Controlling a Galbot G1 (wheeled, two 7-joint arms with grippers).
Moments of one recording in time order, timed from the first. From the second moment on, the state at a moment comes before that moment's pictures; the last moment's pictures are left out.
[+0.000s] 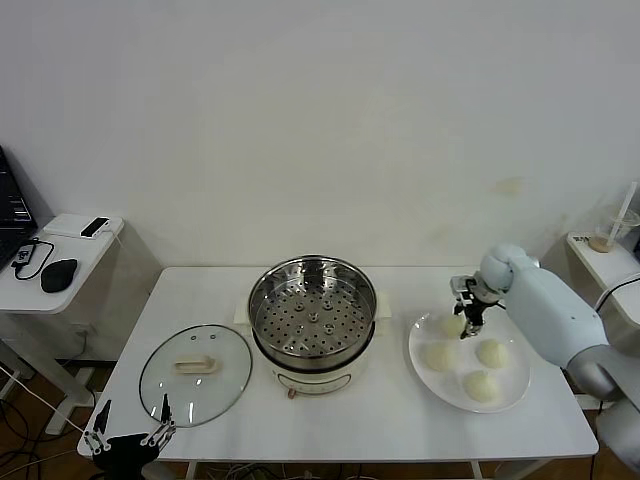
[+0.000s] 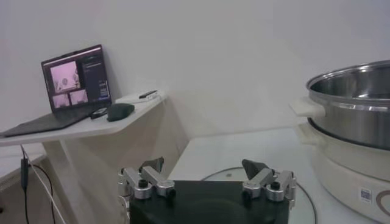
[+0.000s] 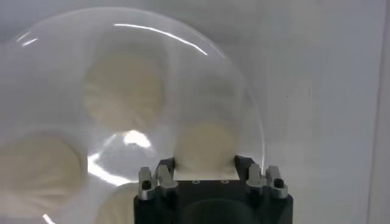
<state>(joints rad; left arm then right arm) 1.93 -1.41 -0.66 -2.28 -0.04 0.11 -0.27 -0.06 0.93 -0.46 0.86 -0.44 -0.05 -1.23</state>
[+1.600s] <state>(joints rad) 1.91 -1.41 -0.71 -2.28 -0.08 0.11 -0.27 0.42 1.25 -1.11 1.04 -0.09 0.29 -0.98</state>
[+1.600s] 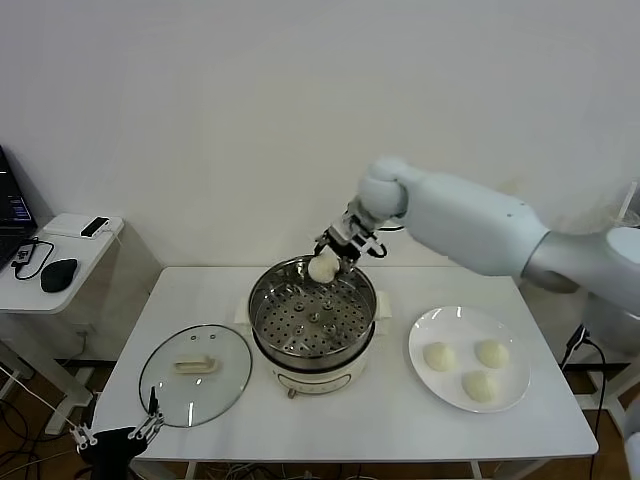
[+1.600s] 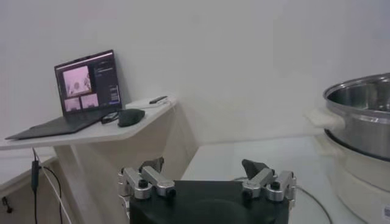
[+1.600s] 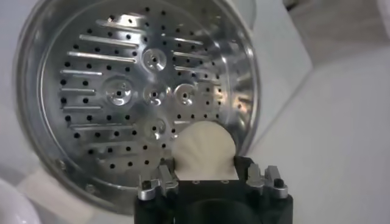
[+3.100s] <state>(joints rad) 1.90 -1.37 -0.73 -2.35 -0.12 0.14 -0.26 0.55 1.06 -1.16 1.22 0.02 0.16 -0.99</state>
